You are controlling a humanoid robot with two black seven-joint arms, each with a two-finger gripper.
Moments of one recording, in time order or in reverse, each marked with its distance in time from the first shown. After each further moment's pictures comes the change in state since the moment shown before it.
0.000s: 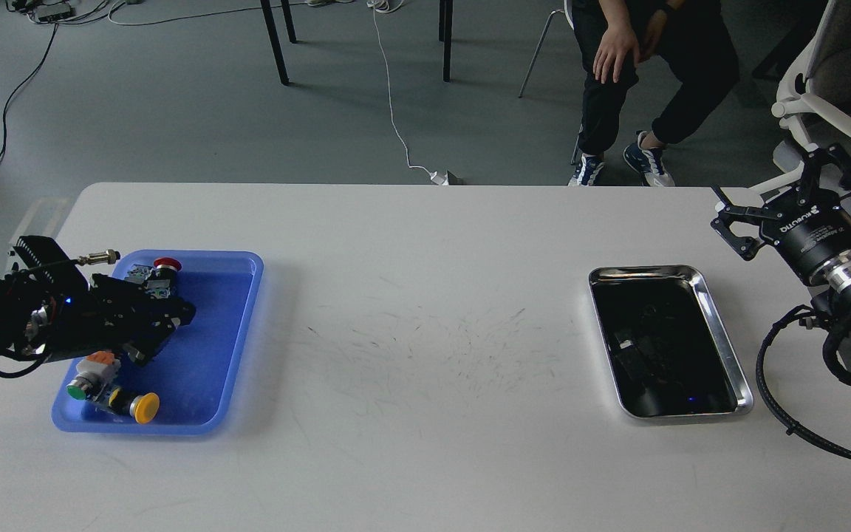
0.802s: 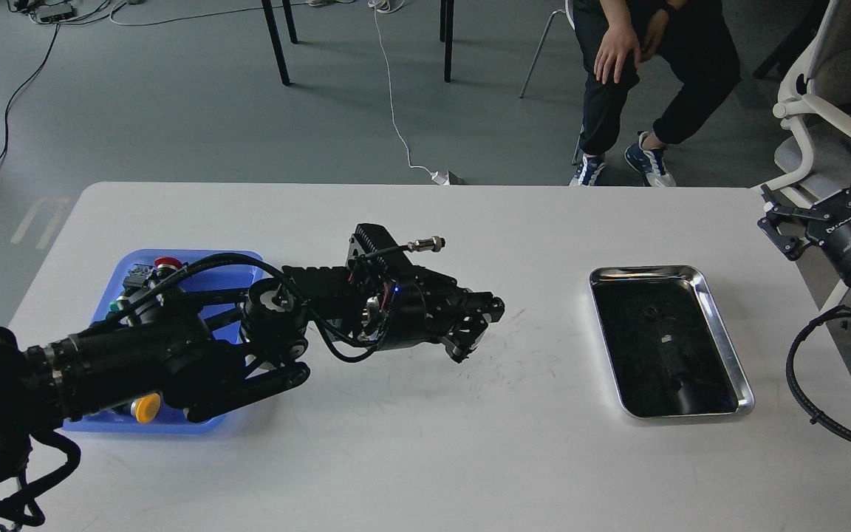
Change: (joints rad) left arm -0.072 -0.847 0.002 0.139 -0.089 -0.076 0.240; right arm 0.017 -0.006 0.027 -0.177 0.000 0.000 -0.001
